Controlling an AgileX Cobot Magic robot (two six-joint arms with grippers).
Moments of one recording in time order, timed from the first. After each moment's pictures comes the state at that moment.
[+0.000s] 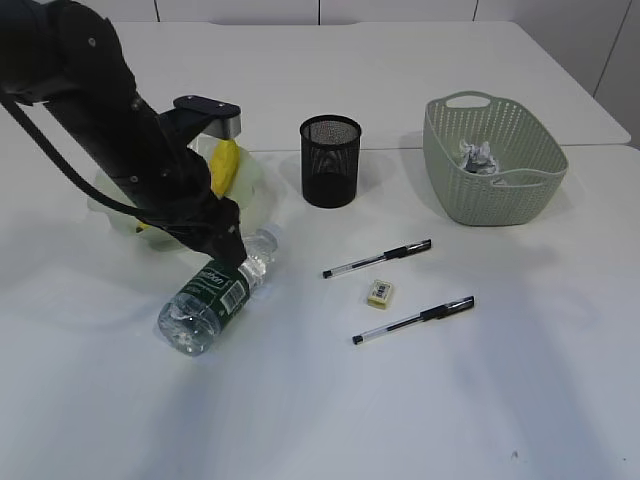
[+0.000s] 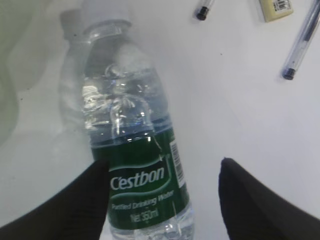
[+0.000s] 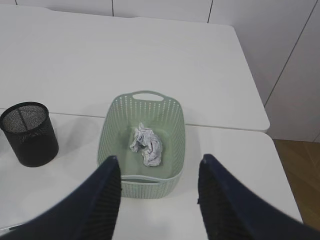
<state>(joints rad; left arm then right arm) -0.37 1.93 -1.39 -0.36 0.83 0.45 -0.01 1.10 -0.99 -0.01 0.36 -0.10</state>
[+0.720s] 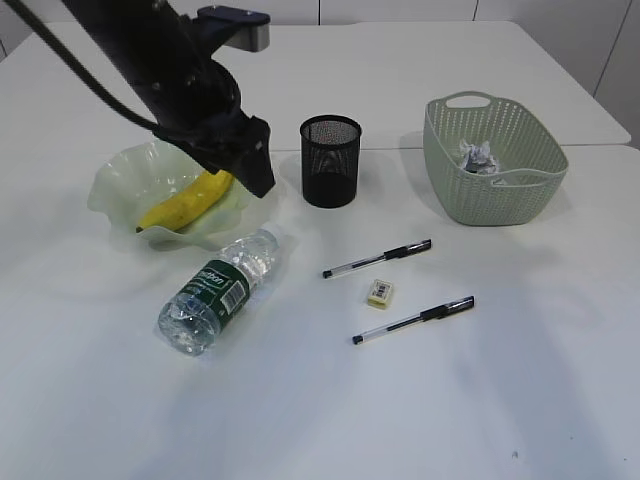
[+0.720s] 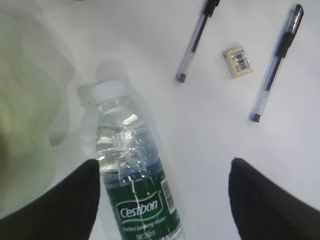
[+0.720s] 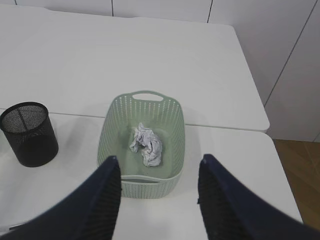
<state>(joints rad) -0.43 1.95 -1.68 -0.26 1.01 0.35 -0.01 1.10 -0.99 -0.01 0.36 -0.10</state>
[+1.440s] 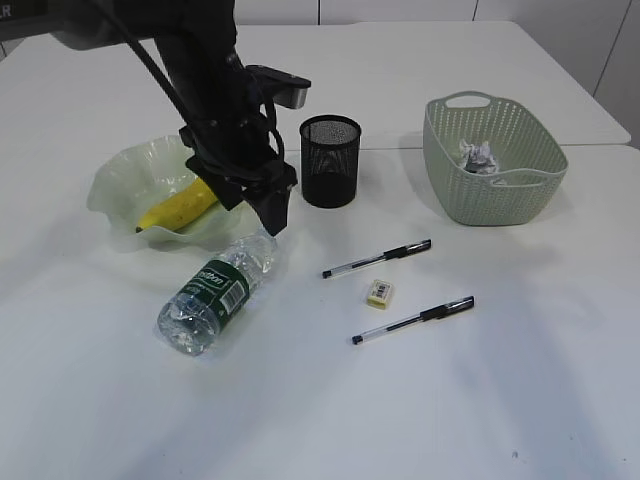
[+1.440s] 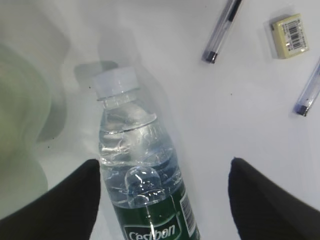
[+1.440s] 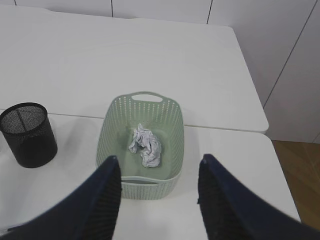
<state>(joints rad) -0.47 2.21 -1.97 -0.13 1.22 0.23 -0.01 1.10 -0.99 -0.01 0.36 -0.10</state>
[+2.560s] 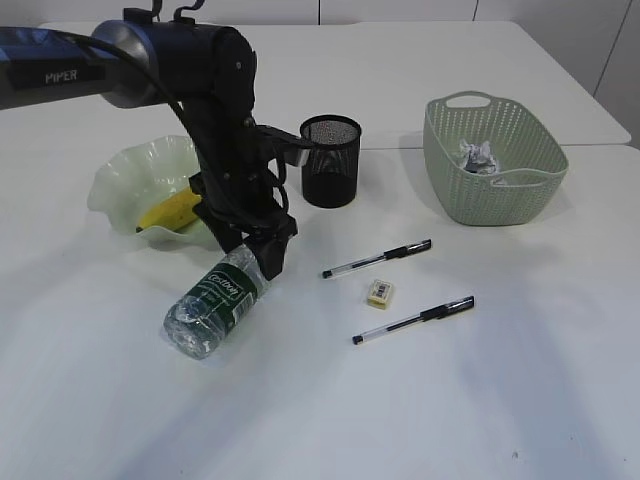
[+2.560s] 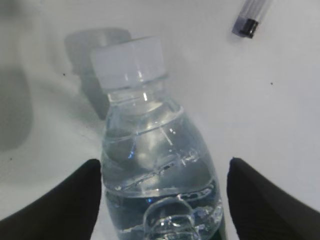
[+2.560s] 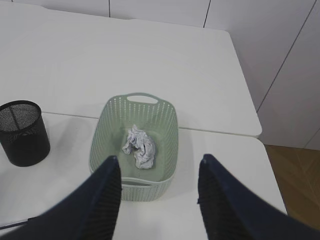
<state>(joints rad) -0.47 2.35 -1.97 -0.10 1.22 0.23 -0.01 1.10 -0.99 -0.05 0.36 -0.10</state>
